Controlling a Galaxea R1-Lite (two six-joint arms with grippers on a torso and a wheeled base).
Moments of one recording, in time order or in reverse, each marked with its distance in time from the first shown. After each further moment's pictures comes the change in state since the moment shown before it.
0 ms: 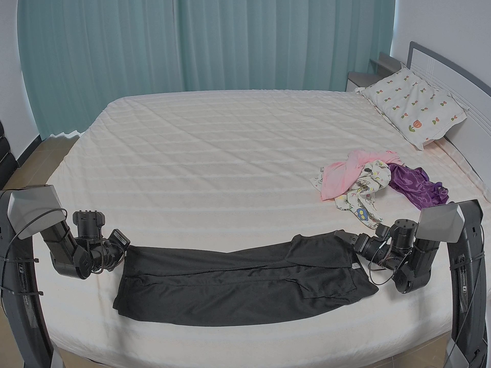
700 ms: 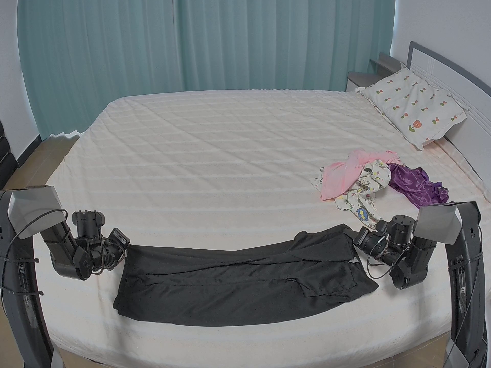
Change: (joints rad) left arm 0.001 0.003 0.008 -0.033 0.003 0.000; right arm 0.001 0.021 -0.087 0.038 -0.085 0.053
